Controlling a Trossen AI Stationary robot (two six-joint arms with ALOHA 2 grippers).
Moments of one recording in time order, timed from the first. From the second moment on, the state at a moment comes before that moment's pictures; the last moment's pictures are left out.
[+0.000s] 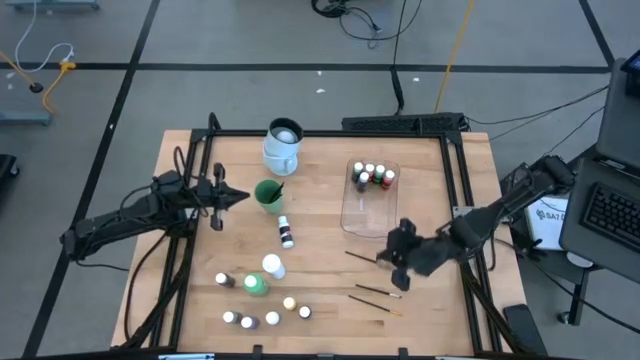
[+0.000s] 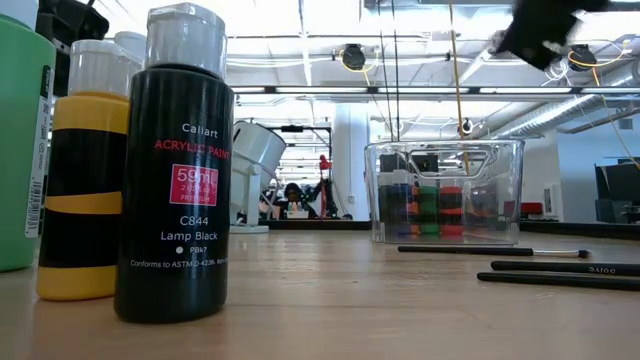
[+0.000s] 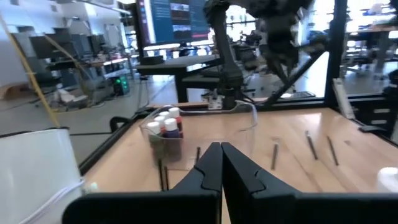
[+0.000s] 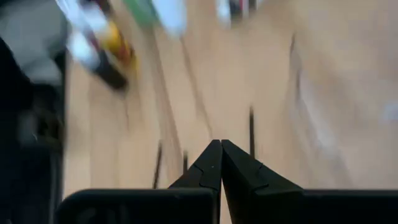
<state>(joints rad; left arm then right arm) 0.39 0.15 0.12 0.06 0.35 0.10 0.55 1.21 0.87 -0.48 0.39 0.76</state>
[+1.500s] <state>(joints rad) 0.39 0.15 0.12 0.04 0.23 0.13 0.80 1.90 1.28 -0.91 -0.04 1.34</state>
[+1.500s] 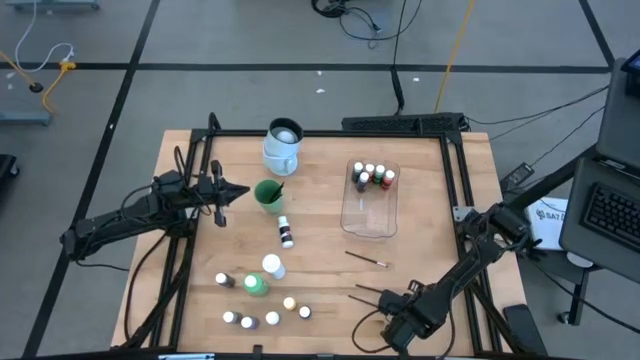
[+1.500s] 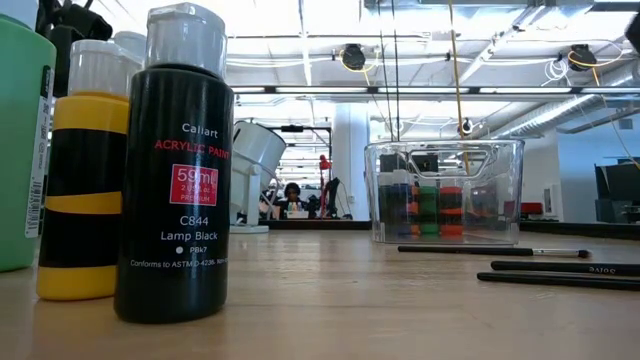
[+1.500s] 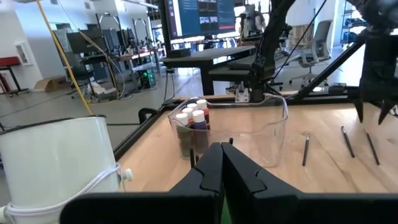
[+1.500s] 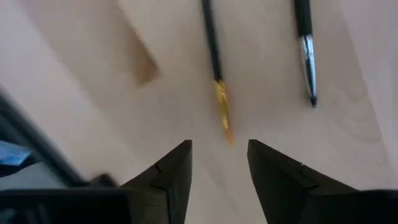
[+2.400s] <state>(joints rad) 0.39 0.15 0.12 0.04 0.23 0.13 0.80 1.97 1.29 -0.91 0.03 1.15</state>
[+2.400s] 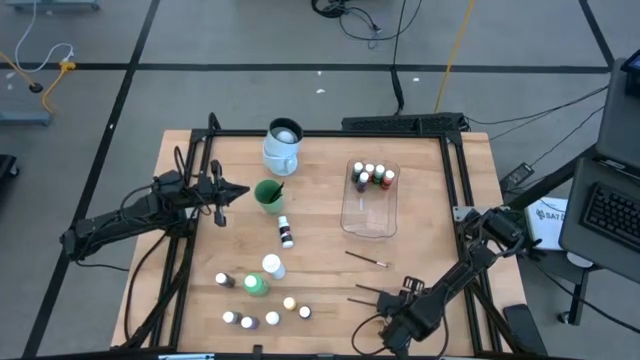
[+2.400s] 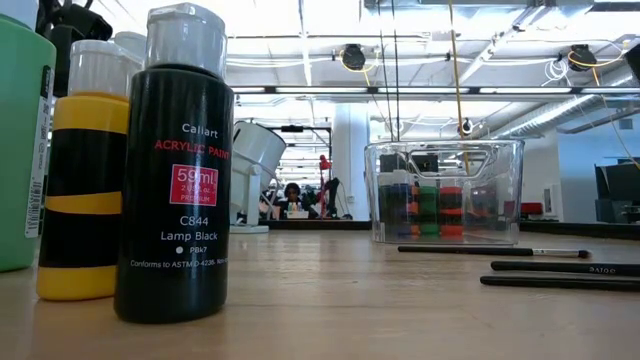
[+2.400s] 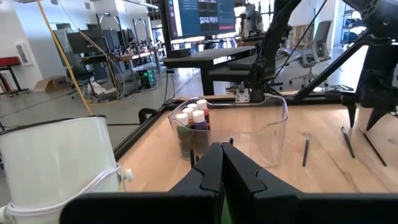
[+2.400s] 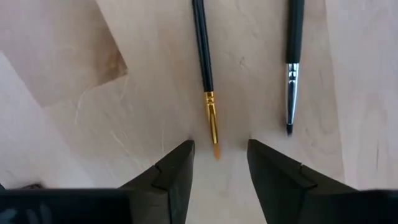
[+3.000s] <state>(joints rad) 0.39 0.15 0.12 0.04 0.23 0.13 0.79 1.98 1.27 -0.87 0.03 1.11</state>
